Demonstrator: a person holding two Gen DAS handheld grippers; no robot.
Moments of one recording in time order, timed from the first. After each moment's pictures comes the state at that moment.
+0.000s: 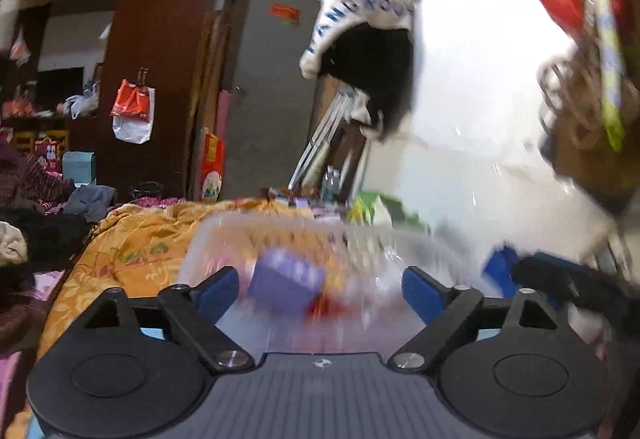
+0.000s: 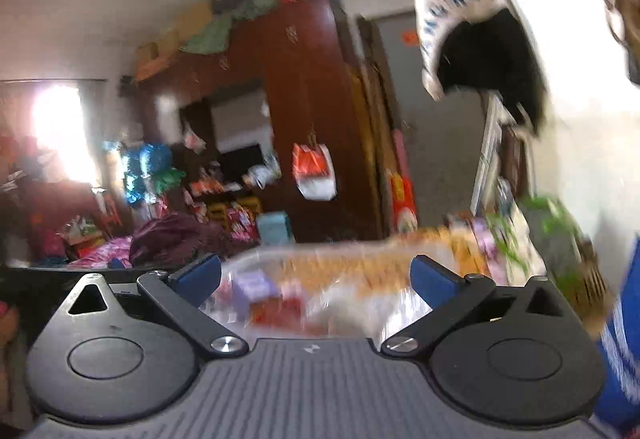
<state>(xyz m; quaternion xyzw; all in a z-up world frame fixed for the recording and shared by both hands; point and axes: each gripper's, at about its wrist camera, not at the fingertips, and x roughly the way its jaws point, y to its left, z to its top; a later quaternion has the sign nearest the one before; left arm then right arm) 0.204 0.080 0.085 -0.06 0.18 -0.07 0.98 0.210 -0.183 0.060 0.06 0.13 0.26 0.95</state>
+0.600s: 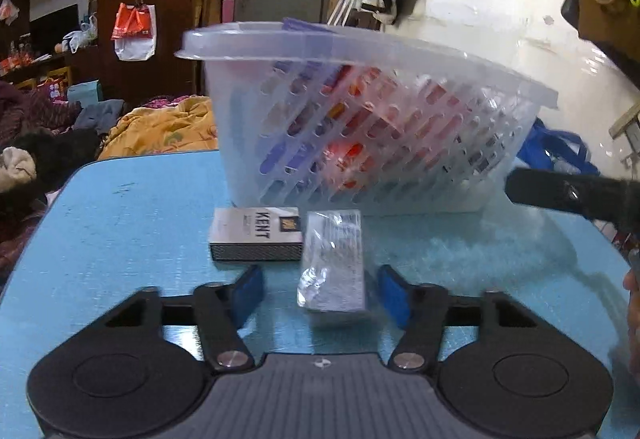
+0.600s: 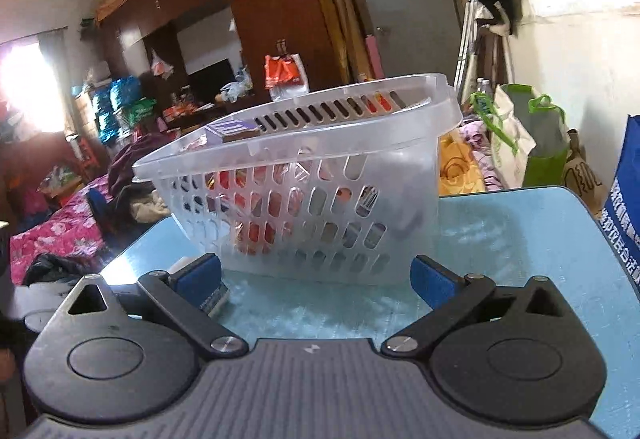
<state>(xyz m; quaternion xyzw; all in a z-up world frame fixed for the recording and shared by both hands) 0.209 0.072 -0.018 -0.03 0.31 -0.06 0.95 0.220 -0.160 -0.010 0.06 0.24 0.24 0.94</state>
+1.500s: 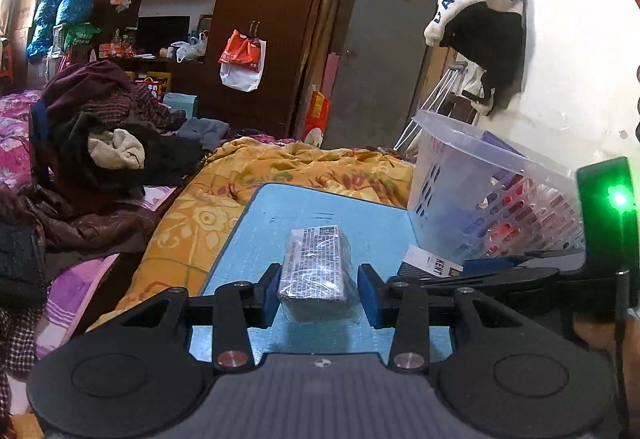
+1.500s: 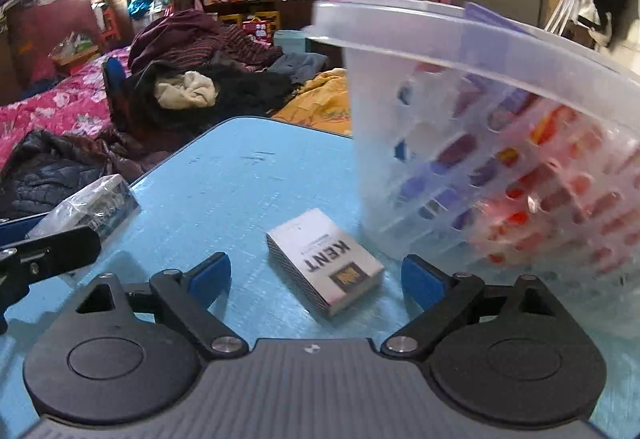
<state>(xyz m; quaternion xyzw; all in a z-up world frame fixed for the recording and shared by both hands) 0.130 0.202 -0.007 -0.13 0.22 0.06 0.96 0.240 0.031 -0.038 -0.12 0.33 0.29 0.89</state>
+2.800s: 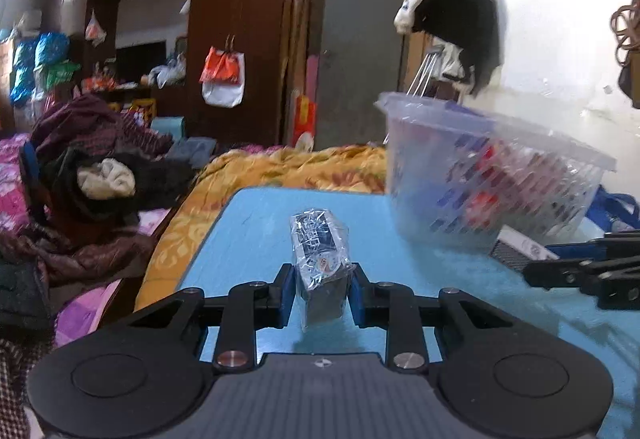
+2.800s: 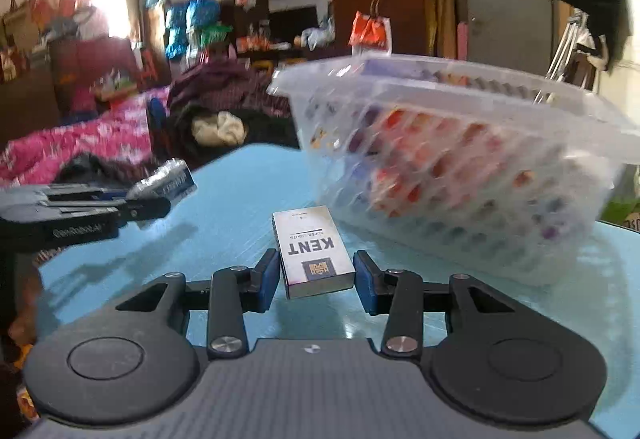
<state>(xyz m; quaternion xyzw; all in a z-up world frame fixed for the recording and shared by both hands) 0.126 0.164 -0.011 -0.05 0.21 0.05 0.97 0.187 -0.078 -0.004 -0.06 0.25 0.34 0.91</state>
